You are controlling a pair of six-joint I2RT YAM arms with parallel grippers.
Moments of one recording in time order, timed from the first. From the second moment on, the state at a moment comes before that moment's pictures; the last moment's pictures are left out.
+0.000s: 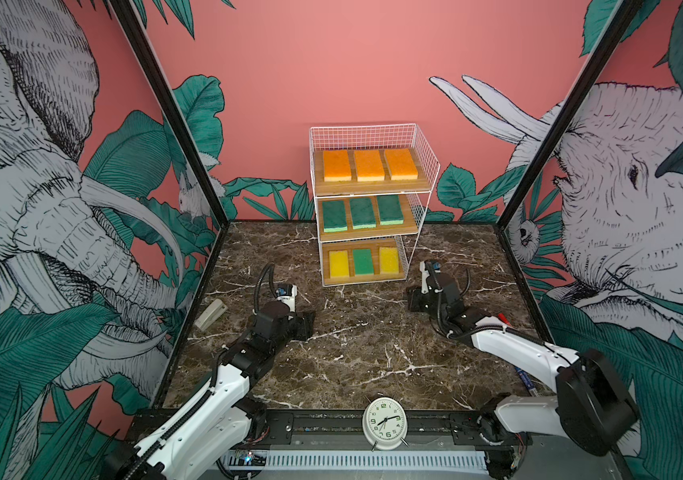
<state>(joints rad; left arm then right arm) -0.50 0.81 0.44 -0.21 -0.06 -0.34 0.53 1.27 0.68 0.02 0.13 0.43</state>
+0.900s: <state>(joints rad) -0.22 0.88 0.47 -0.12 -0.43 -0.13 0.00 1.12 0.52 0.00 0.13 0.29</state>
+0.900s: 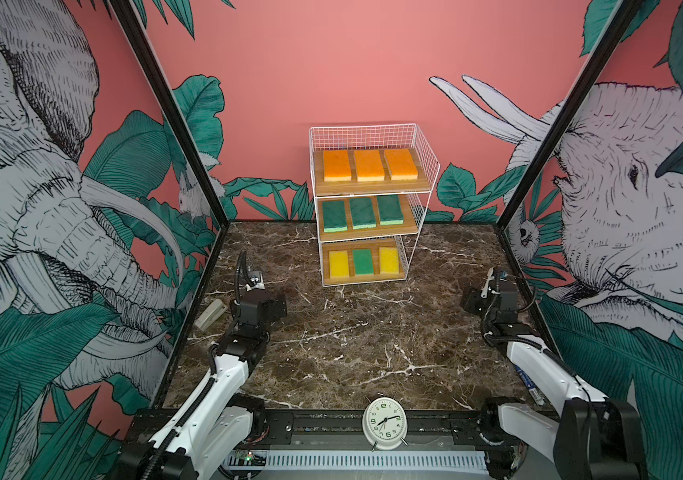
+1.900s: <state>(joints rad) -0.06 1.45 0.39 0.62 -0.30 0.05 -0.10 1.43 0.43 0.51 0.16 0.11</state>
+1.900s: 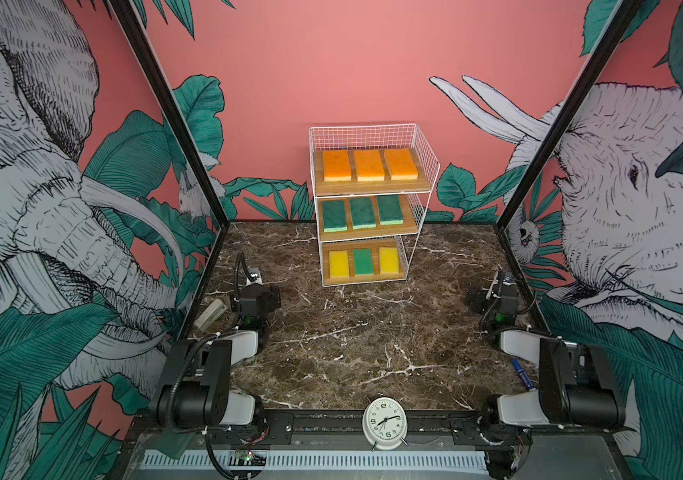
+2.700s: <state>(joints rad) -0.06 1.57 0.39 0.81 -0.22 0.08 -0.06 1.55 0.35 0.83 -0.05 -0.01</state>
